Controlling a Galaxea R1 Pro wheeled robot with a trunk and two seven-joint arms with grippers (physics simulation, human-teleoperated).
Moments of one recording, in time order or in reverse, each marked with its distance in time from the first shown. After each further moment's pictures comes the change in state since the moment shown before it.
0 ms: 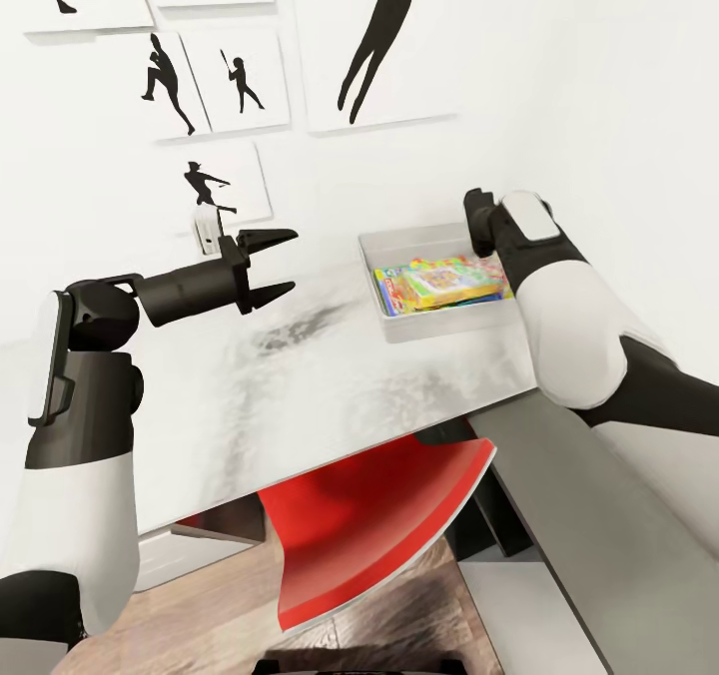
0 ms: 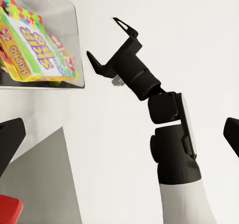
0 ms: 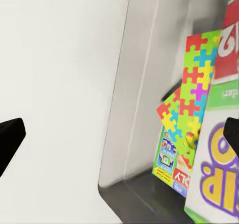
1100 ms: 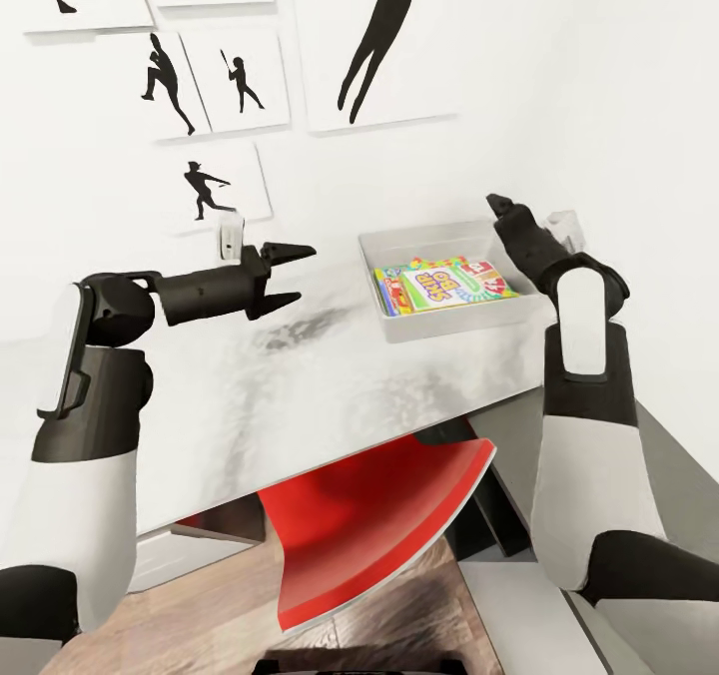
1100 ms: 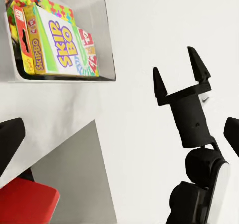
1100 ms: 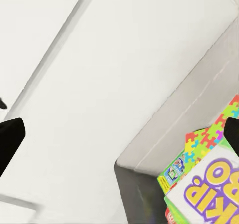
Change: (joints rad) left arm -0.018 0.014 -0.087 0.000 -0.081 -0.003 0.042; right arm 0.561 -0.036 0.244 -0.999 0.017 0.388 0.193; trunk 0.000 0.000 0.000
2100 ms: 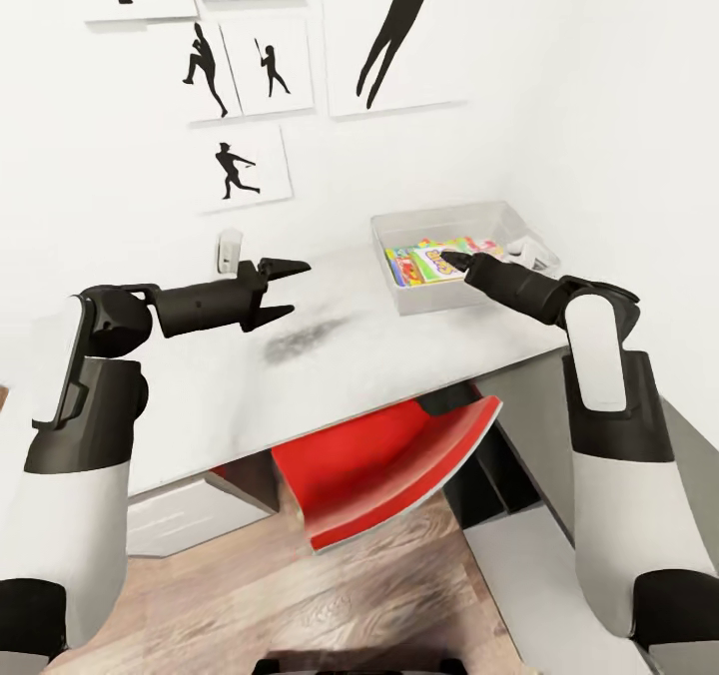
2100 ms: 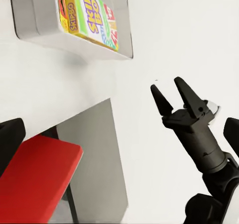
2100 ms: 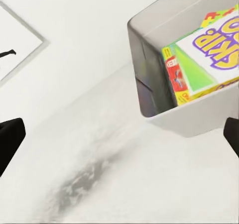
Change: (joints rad) left arm 0.038 0.028 -0.003 0.001 -0.023 0.003 -0.009; right arm 0.108 -0.137 0.167 -0.140 0.000 0.396 0.101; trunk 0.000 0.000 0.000
